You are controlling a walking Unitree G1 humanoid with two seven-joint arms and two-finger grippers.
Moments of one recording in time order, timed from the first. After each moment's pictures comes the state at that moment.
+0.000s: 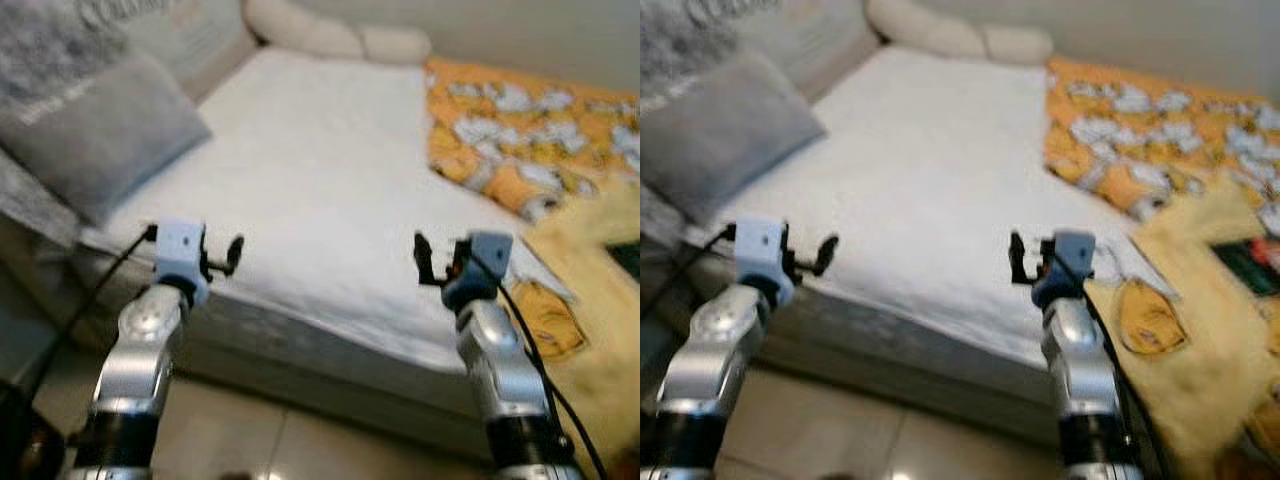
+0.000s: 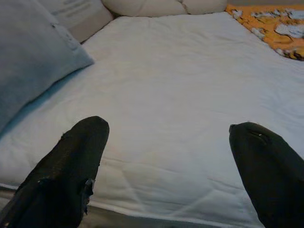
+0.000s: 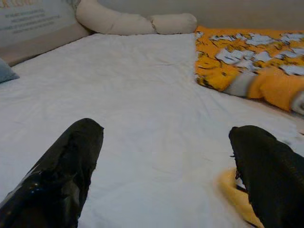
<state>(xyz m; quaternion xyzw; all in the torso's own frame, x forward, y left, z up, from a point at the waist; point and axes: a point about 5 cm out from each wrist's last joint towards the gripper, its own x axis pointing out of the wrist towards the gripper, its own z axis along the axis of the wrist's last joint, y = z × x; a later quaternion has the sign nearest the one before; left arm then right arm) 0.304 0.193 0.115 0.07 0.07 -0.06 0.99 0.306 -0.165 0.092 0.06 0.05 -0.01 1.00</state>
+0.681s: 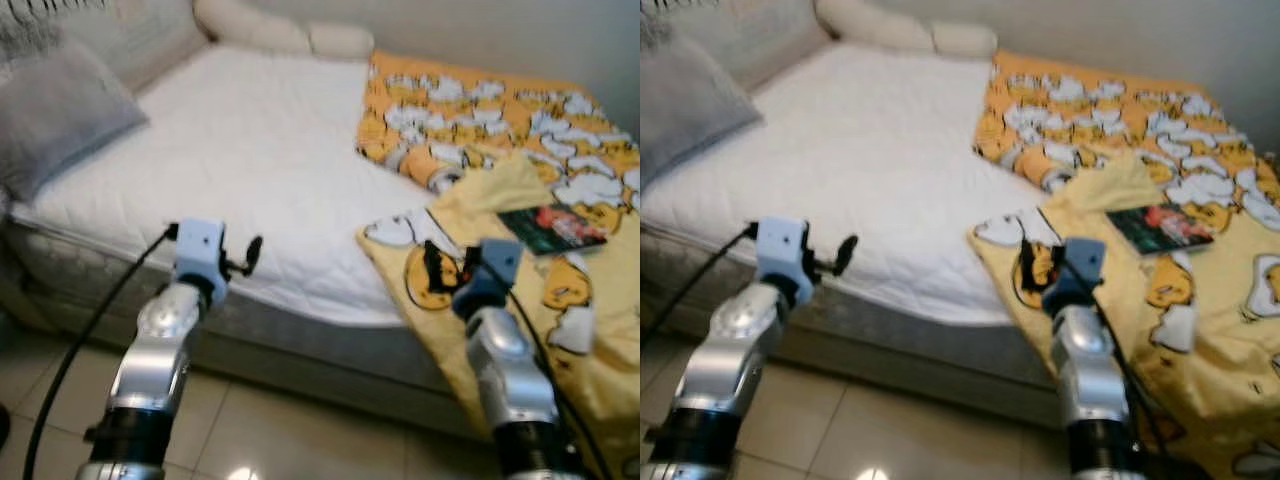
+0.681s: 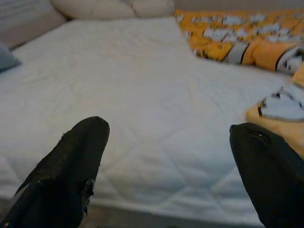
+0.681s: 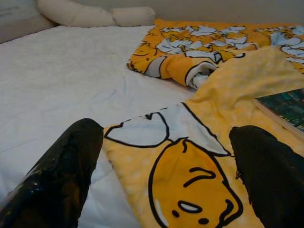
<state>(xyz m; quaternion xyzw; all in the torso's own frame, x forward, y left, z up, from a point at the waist) 0.306 0.179 0.114 0.07 0.07 -0.08 0.99 0.302 -0.171 0.086 0.06 0.06 -0.02 1.00</state>
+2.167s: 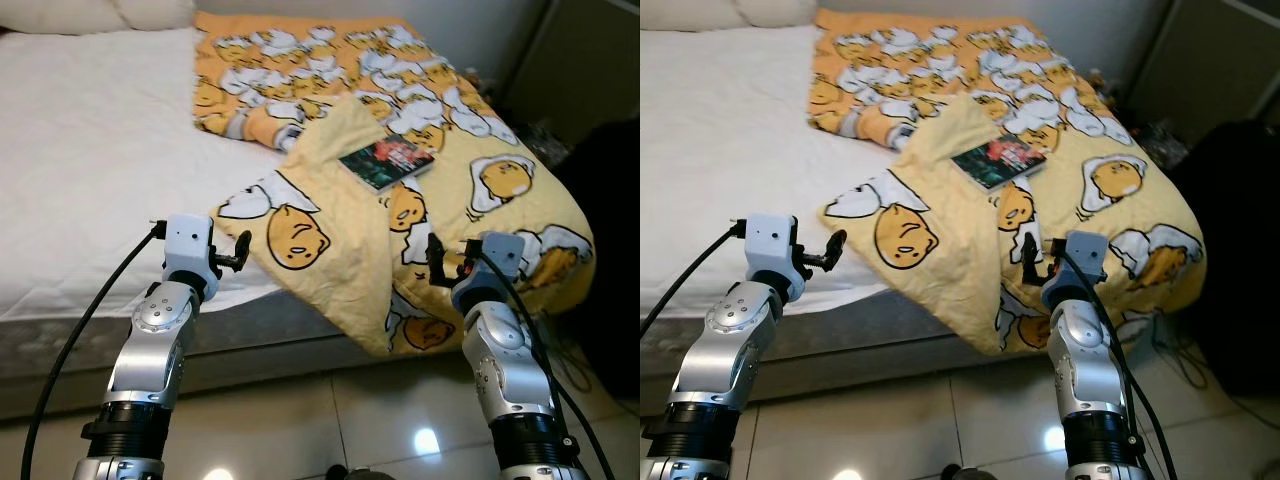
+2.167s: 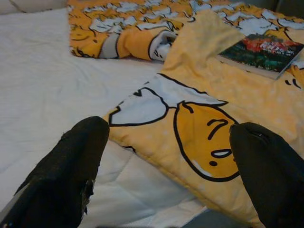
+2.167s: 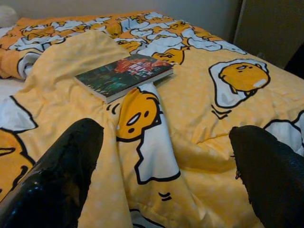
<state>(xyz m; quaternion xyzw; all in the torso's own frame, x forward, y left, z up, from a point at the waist) 0.311 0.186 0.117 0.06 0.06 -0.05 1.00 0.307 -0.176 0.093 0.06 0.04 -0.05 1.00</state>
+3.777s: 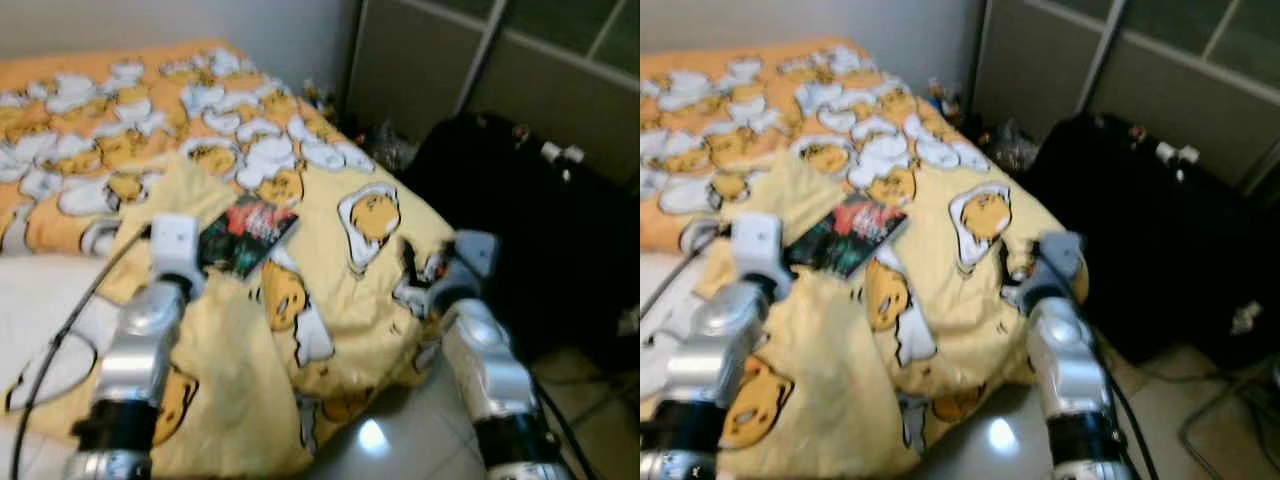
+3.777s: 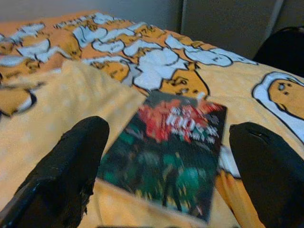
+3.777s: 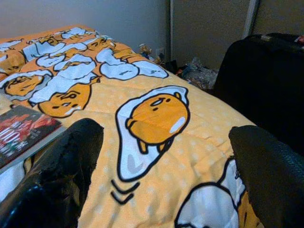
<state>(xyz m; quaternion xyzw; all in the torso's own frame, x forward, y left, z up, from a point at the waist) 0.314 0.201 0.113 0.05 0.07 -0.05 0.99 0.309 -0.147 0.090 0.08 0.07 0.02 0.99</state>
